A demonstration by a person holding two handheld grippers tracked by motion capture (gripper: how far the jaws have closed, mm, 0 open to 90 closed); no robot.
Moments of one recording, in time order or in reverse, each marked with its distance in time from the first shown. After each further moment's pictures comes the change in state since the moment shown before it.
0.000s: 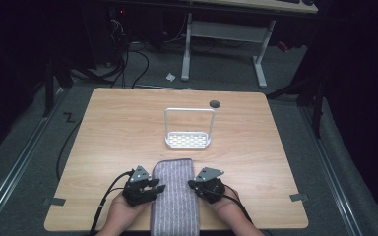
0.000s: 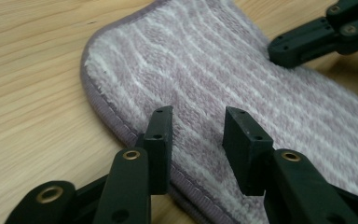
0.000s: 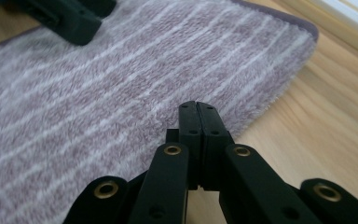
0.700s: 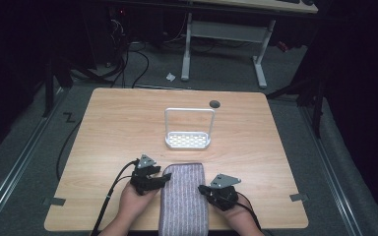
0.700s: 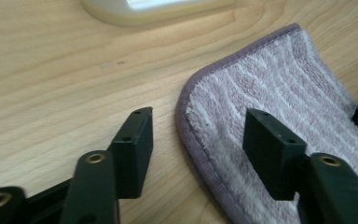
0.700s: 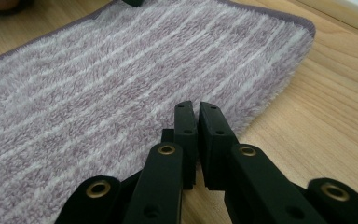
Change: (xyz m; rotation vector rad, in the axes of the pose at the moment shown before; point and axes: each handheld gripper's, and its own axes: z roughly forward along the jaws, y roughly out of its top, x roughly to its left) left arm 0.015 0.023 0.025 -0.028 0.072 -0.113; right arm -0.006 -0.030 -0.022 -0.050 0.002 0.072
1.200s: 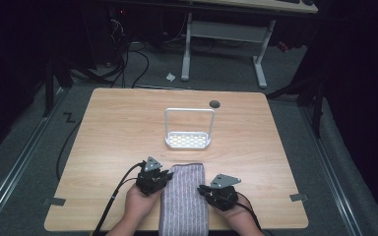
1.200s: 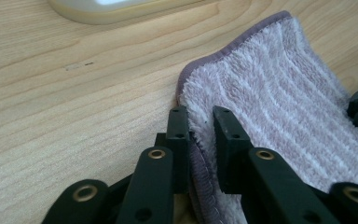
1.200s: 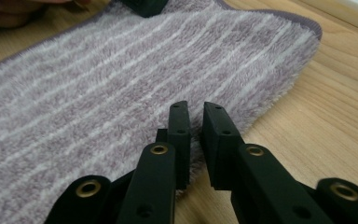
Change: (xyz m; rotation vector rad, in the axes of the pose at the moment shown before) left arm -0.011 -0.003 0.006 -0.008 0.010 0.037; right arm 0.001 0.001 -0.001 -0.005 0.011 0.009
